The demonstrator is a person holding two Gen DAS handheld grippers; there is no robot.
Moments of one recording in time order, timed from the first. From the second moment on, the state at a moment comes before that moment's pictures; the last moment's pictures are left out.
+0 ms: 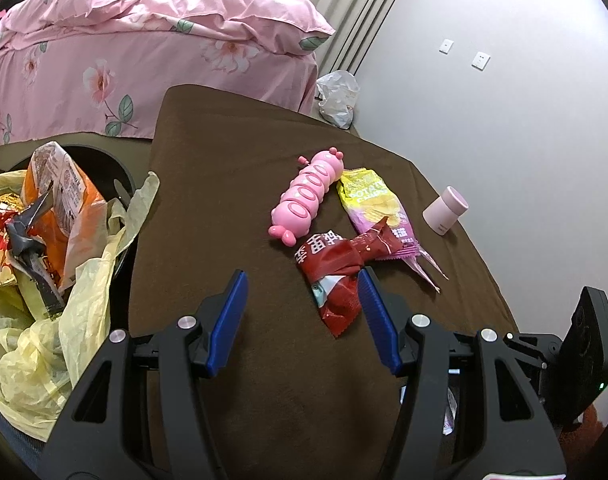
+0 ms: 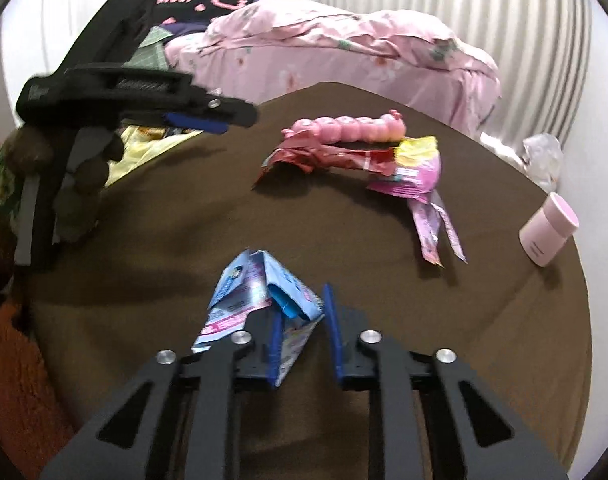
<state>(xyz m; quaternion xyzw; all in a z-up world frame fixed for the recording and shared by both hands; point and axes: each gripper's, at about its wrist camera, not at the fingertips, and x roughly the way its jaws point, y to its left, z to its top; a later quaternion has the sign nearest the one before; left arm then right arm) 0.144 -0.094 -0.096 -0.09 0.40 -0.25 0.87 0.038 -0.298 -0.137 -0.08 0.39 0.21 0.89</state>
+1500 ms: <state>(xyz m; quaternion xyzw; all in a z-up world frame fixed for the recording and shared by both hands) 0.171 -0.166 -0.108 0.03 0.44 -0.26 0.86 0.035 -0.376 -0.112 0.02 0.37 0.09 0.92</state>
